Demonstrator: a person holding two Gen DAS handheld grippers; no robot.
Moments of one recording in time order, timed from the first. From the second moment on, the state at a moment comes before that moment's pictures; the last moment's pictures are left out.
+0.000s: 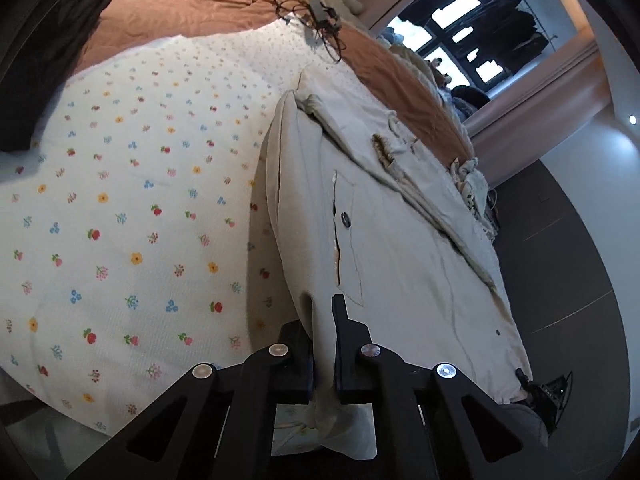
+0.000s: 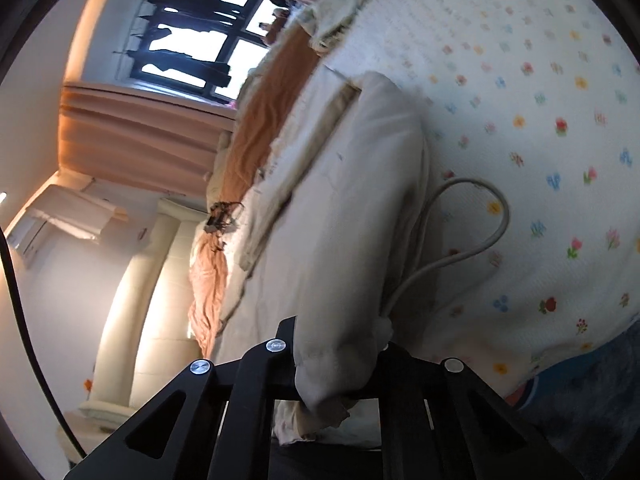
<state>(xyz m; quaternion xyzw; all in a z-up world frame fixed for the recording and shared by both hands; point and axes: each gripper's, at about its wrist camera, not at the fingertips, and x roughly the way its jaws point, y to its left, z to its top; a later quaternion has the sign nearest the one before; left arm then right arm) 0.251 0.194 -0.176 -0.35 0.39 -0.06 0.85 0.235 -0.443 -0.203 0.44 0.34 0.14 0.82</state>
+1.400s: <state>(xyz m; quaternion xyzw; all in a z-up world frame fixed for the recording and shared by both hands) 0.083 0.198 0.038 -0.39 0.22 -0.12 0.89 0.090 -0.434 -0.010 0.42 0.20 0.24 0.85</state>
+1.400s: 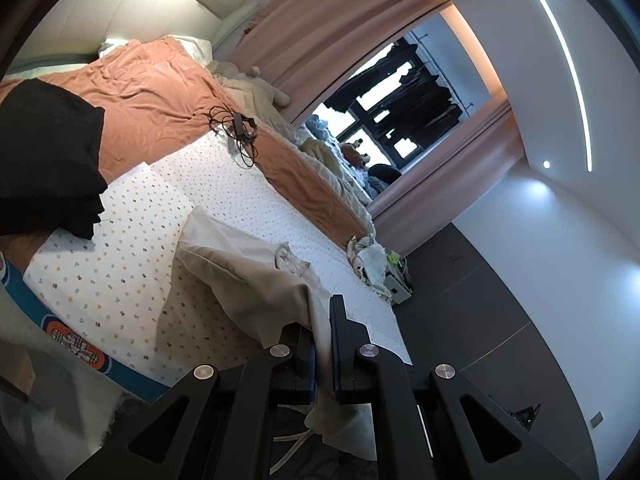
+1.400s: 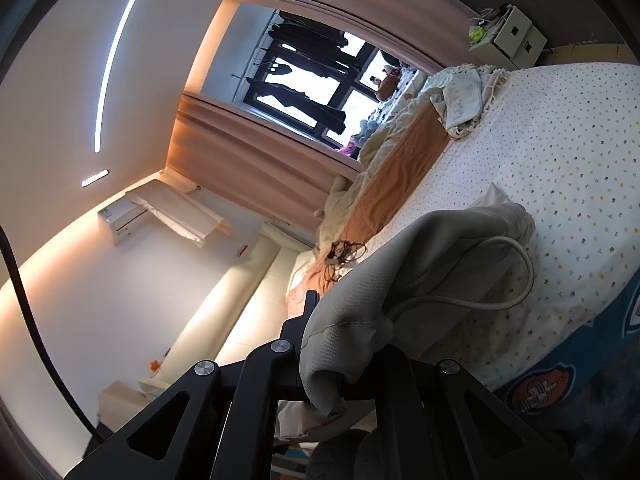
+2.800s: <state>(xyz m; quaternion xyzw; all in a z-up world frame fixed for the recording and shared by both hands) 0.399 0.236 -0.103 -0.41 0.35 -0.04 0.84 0.385 -0.423 -0.107 0.38 0.32 0.14 0.85</state>
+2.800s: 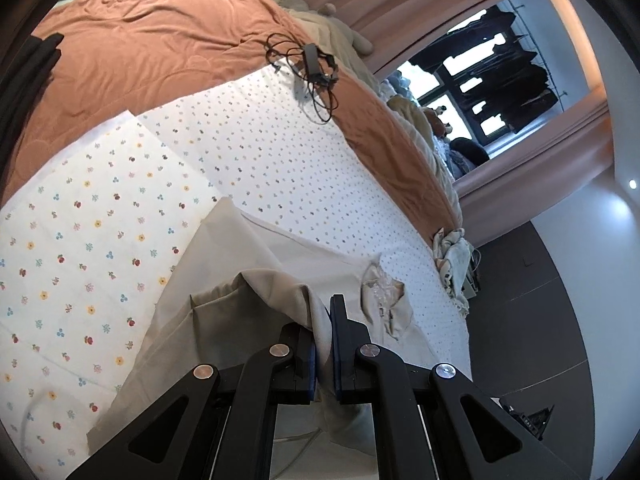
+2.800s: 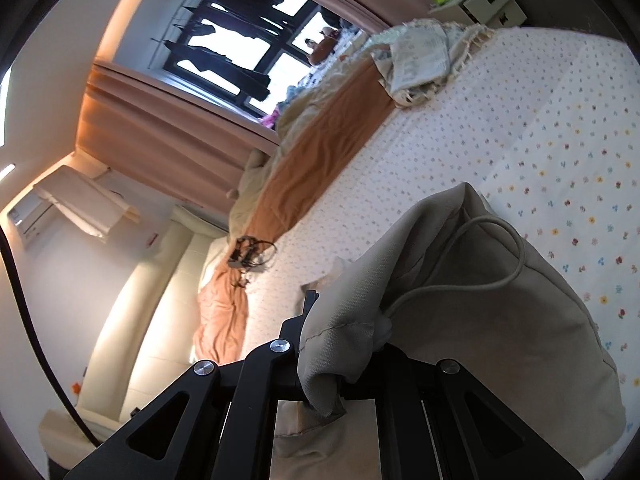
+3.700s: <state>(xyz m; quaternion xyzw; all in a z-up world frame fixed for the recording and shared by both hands) 0.399 0.271 -0.159 -0.47 0.35 0.01 0.81 0.405 -0.419 -0.145 0.33 0.40 0.08 0.85</state>
